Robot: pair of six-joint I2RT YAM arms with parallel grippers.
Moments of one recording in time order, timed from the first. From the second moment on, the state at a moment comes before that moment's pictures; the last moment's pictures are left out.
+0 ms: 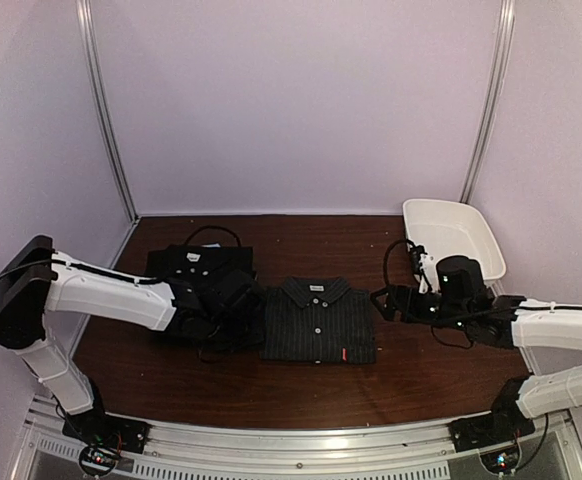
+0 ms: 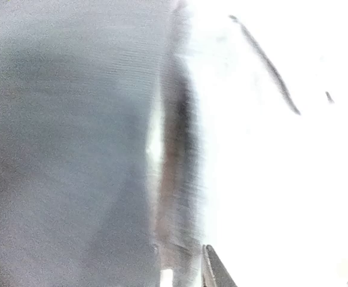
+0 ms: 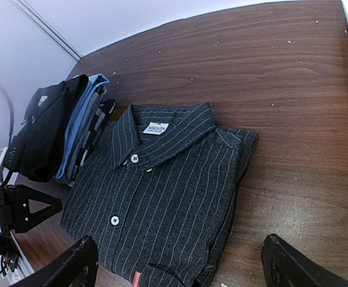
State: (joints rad) left arm -1.02 1.65 0.92 -0.26 -0.23 -1.05; right arm 0.68 1.07 0.49 0.09 0.03 0.60
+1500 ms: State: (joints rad) left arm -0.85 1.96 1.21 -0.27 0.00 -0.73; right arm 0.65 1.49 0.66 0.00 0.02 0.59
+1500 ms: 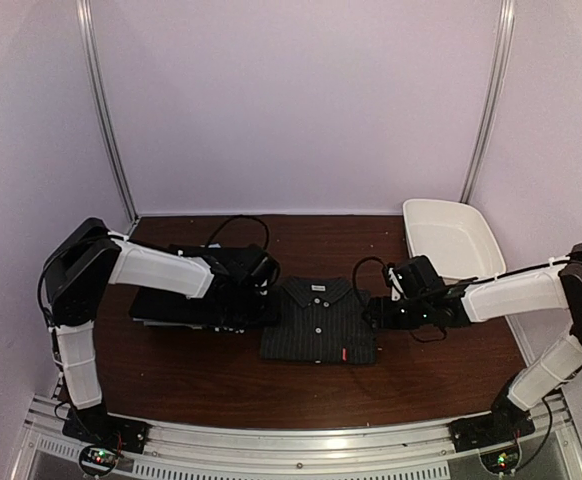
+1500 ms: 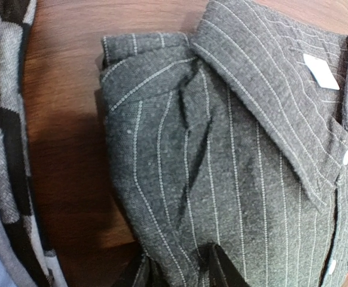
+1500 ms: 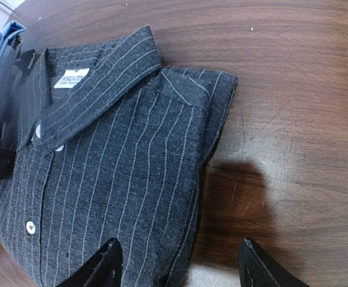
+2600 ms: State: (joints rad) left arm -0.86 2.01 1.36 -0.32 0.12 -0.67; right arm 0.67 1.60 0.76 -0.13 0.02 0.63
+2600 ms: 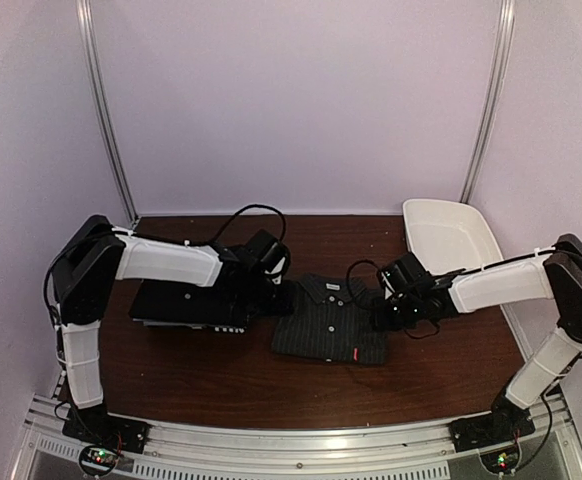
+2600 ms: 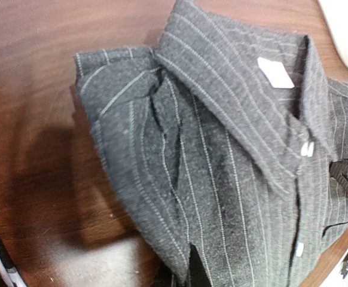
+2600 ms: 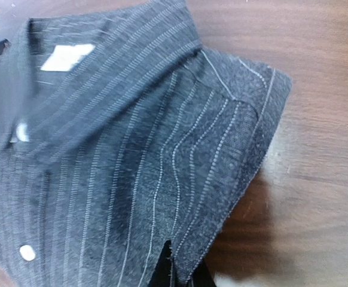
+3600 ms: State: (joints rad) left arm -0.60 1.46 1.29 -0.59 0.06 -0.54; right arm 0.91 1.72 1.38 -0.23 -0.01 0.75
